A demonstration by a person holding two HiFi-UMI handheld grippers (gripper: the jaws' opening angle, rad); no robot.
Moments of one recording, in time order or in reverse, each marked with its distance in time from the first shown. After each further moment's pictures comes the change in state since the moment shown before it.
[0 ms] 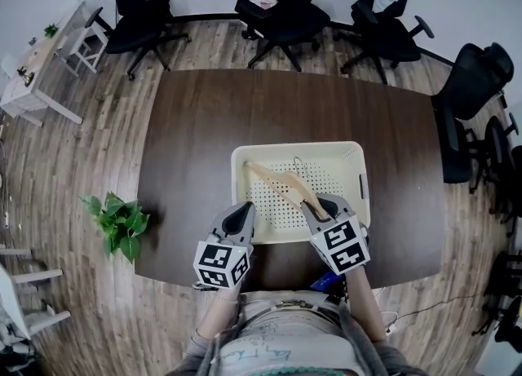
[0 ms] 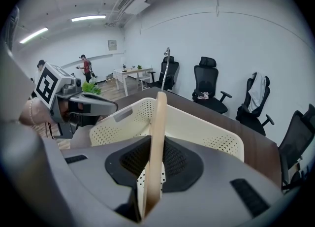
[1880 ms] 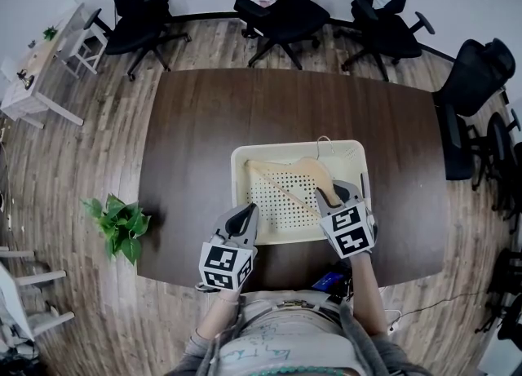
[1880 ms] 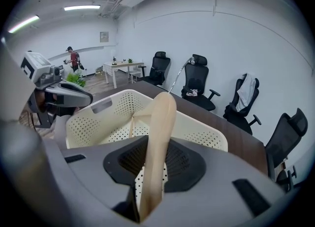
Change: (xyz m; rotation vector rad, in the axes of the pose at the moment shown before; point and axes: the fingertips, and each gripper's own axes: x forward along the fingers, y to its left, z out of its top) left arm 0.003 -0.005 -0.006 0.085 0.043 -0.010; right arm 0.013 -0.046 -0.013 0.010 0.057 -0.116
